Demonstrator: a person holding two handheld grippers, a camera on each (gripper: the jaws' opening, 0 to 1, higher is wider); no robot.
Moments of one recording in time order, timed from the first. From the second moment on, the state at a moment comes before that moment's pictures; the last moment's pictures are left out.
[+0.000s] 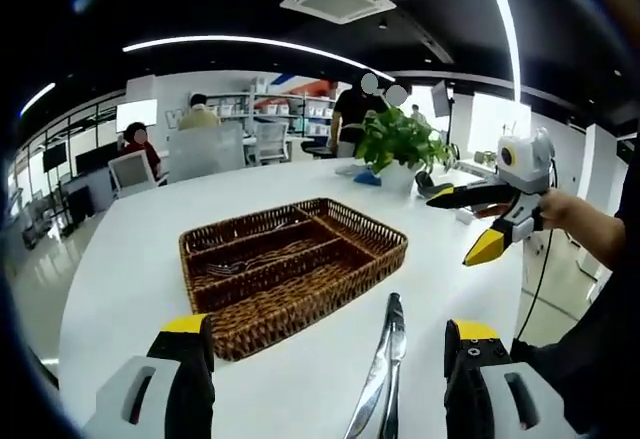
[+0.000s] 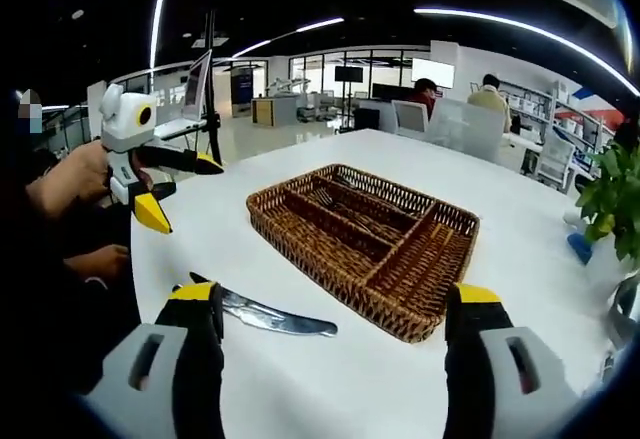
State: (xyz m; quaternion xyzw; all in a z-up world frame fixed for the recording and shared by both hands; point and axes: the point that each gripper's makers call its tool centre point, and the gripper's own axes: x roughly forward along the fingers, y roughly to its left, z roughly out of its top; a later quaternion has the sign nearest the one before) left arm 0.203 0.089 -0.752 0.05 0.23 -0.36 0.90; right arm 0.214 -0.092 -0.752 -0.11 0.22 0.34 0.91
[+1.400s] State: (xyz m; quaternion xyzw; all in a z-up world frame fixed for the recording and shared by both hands) left arm 0.171 0.081 -0.852 0.23 0.38 -0.44 0.78; right arm 0.194 -0.066 -0.780 -0.23 0.26 0.41 0.84
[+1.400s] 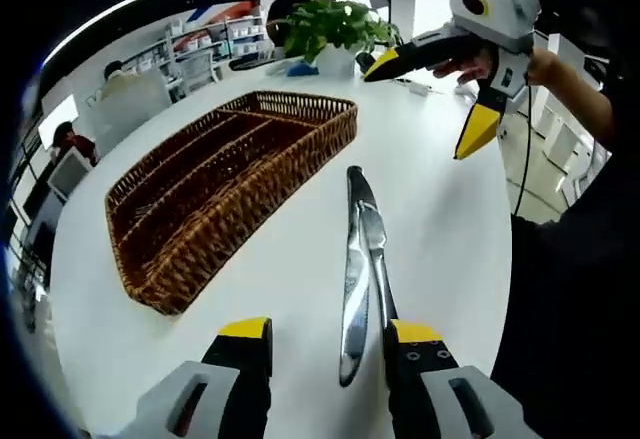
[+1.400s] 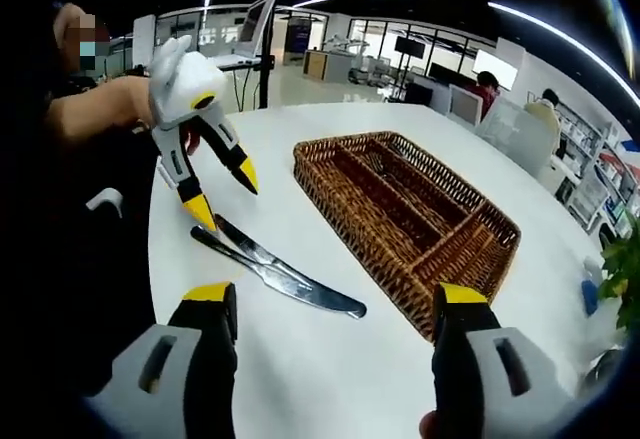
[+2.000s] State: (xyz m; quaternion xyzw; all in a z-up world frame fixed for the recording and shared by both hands) left arm 0.162 0.074 -0.872 0.29 0.39 -0.47 0.74; right arm 0.191 -0.068 -0.781 -0.21 0.26 0.40 0.85
